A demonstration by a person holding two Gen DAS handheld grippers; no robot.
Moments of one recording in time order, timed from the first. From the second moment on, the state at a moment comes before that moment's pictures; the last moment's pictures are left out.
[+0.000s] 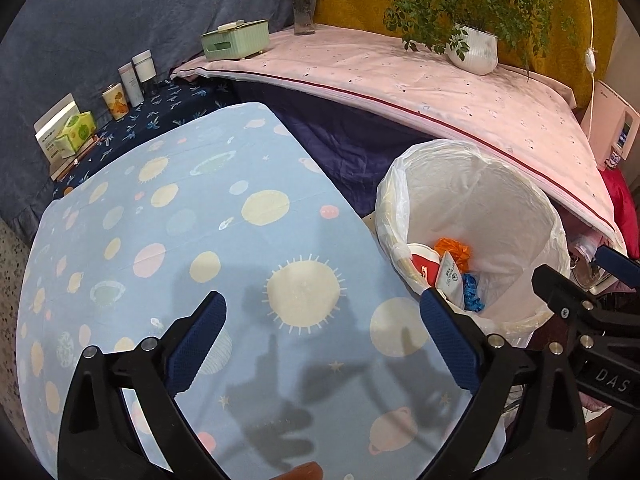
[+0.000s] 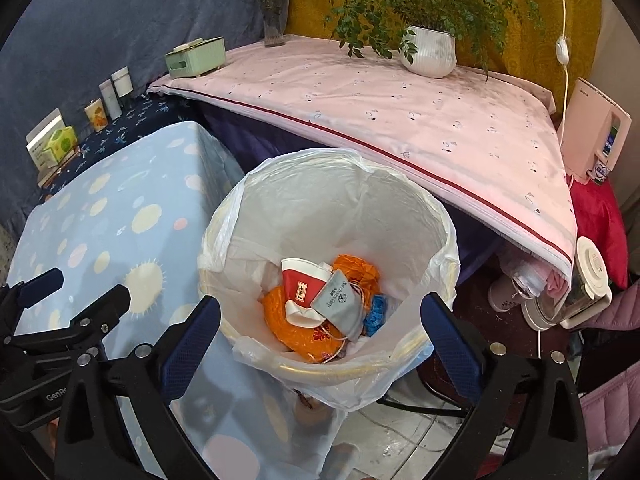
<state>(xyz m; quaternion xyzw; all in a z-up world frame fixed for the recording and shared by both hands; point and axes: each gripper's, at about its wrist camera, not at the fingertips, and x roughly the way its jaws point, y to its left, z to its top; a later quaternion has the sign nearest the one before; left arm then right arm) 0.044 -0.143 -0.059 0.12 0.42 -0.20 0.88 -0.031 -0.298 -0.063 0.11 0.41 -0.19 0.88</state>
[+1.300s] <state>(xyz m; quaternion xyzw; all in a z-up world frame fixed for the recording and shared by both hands) 0.039 -0.144 -0.059 0.12 0.42 -0.19 0.88 -0.042 -0.290 -0.064 0.08 0.43 -0.20 0.88</state>
